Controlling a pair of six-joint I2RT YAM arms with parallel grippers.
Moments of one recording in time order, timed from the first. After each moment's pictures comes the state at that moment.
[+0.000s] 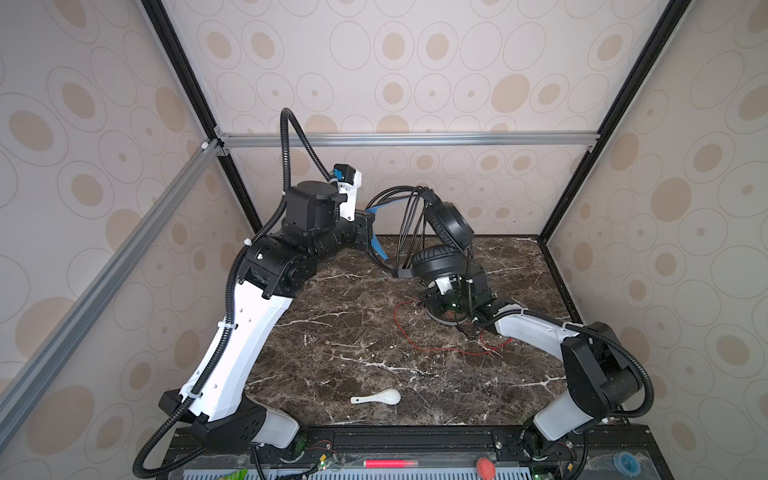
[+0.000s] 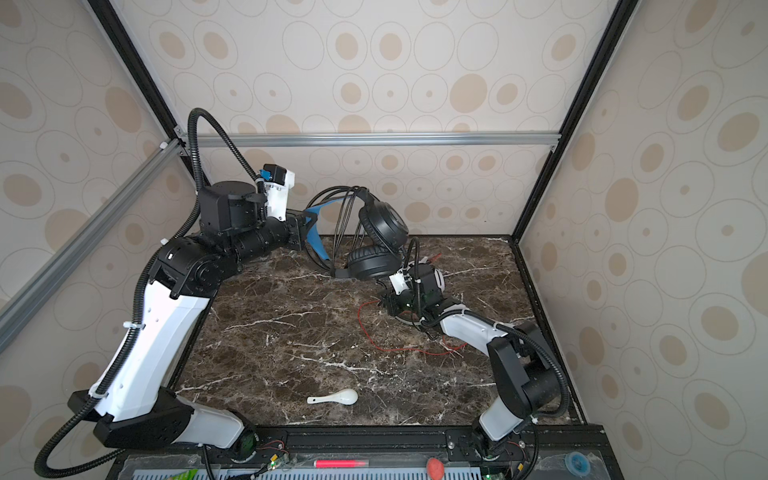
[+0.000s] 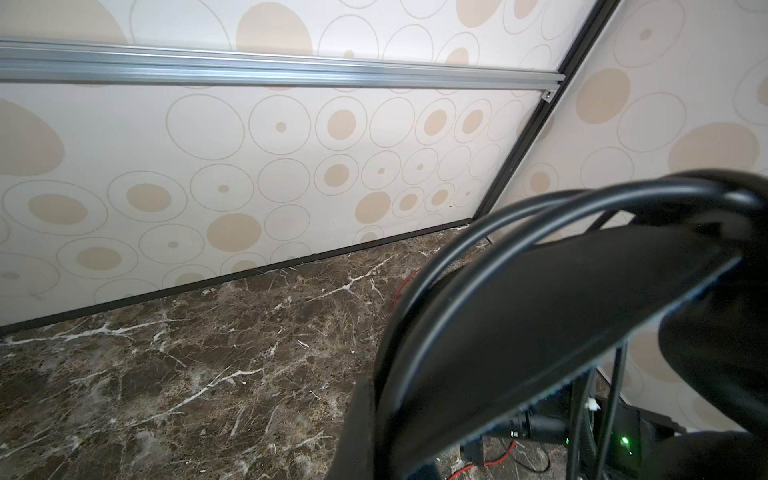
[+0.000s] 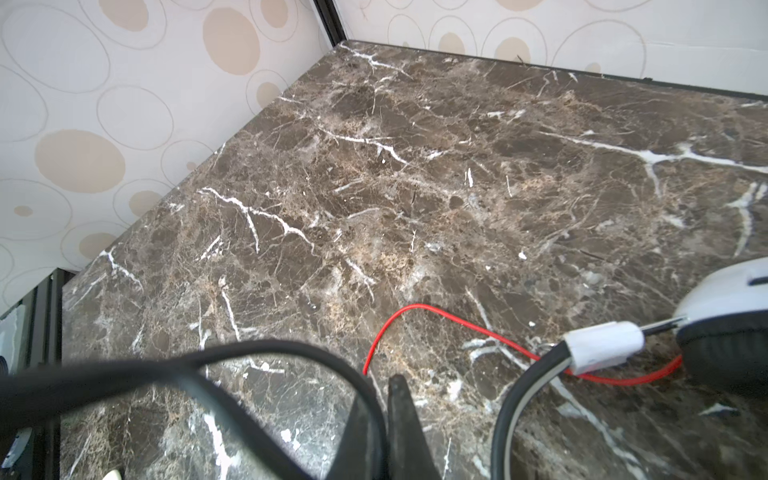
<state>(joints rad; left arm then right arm) -0.54 1.44 2.01 -0.89 -0.04 -0.25 0.50 1.58 0.92 0.12 -0.41 0.10</state>
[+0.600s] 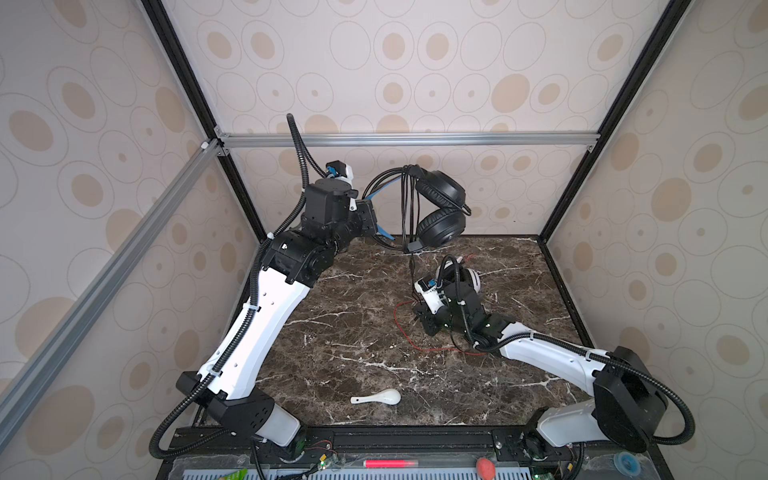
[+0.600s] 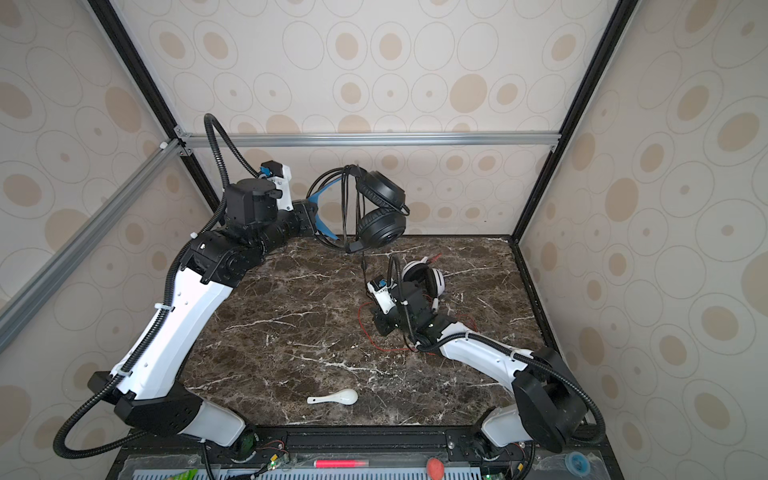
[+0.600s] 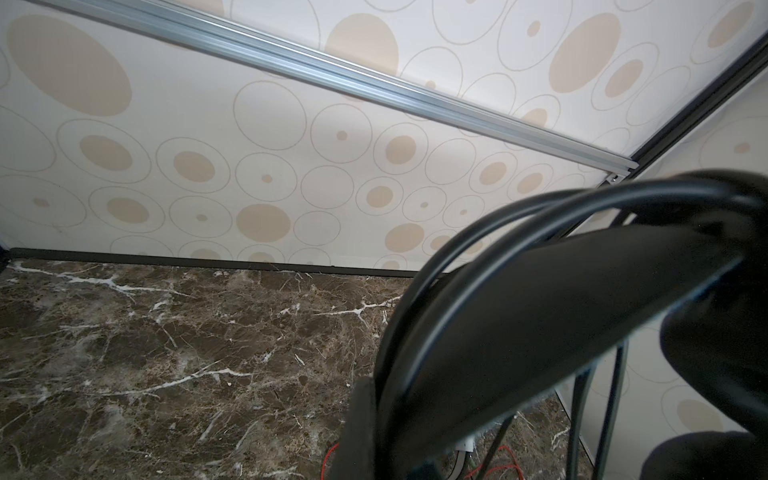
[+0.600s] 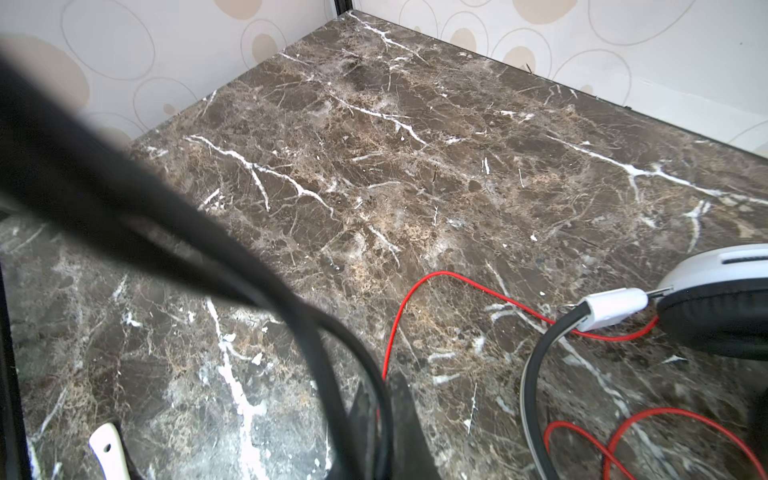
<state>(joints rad) -0.53 1.51 1.96 -0.76 -0.21 -0.47 0.72 1.40 0.85 -0.01 -0.10 0.05</state>
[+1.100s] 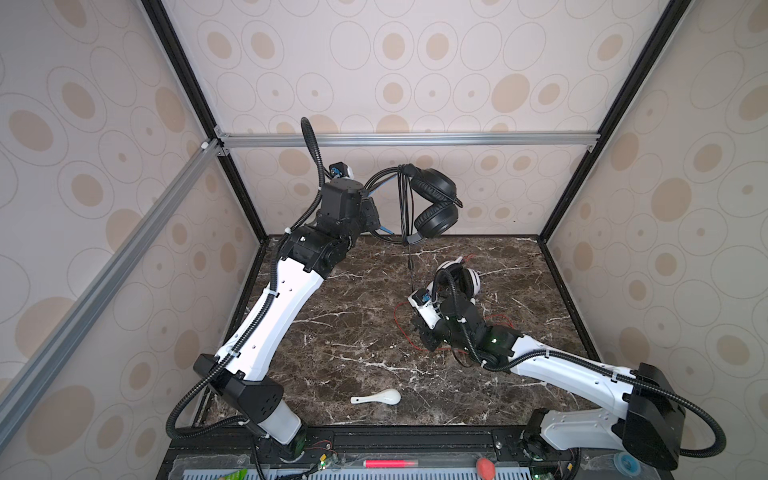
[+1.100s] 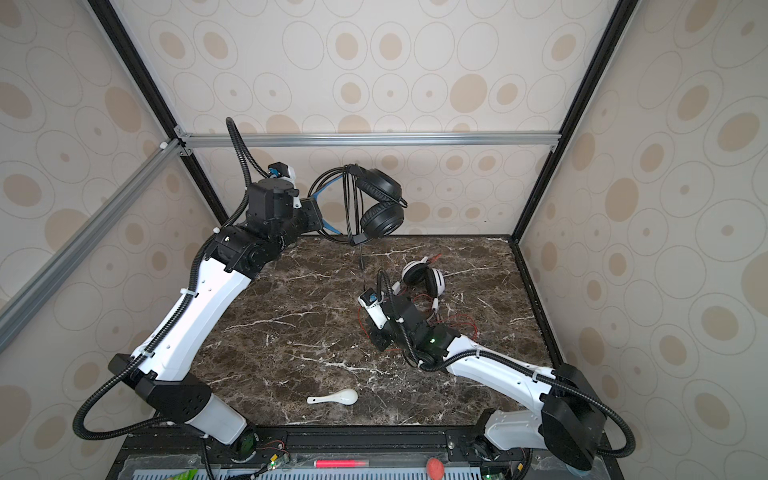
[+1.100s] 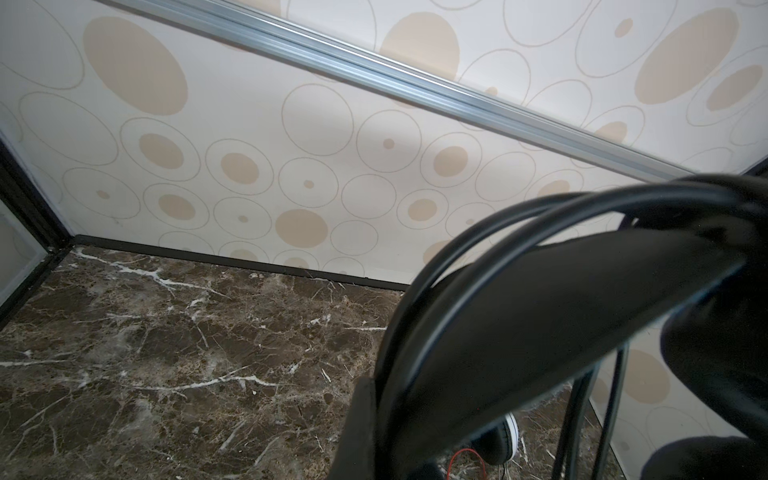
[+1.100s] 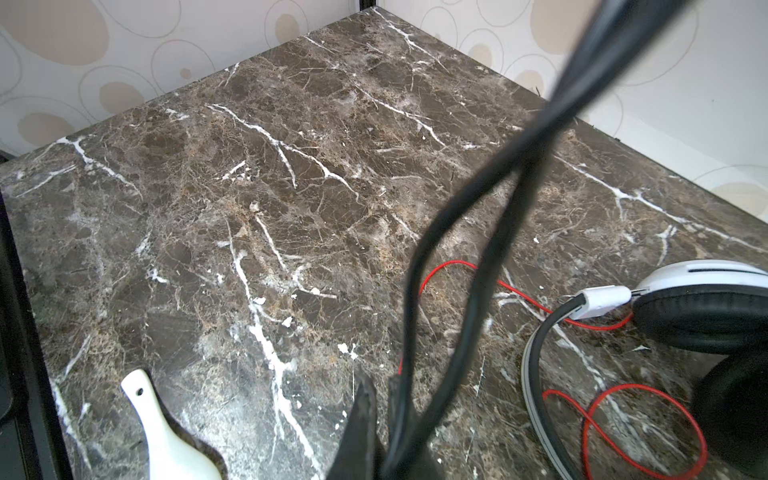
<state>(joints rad) -0.52 1.60 1.96 -0.70 -0.33 -0.49 0.89 1.26 0.85 -0.15 0.06 0.01</state>
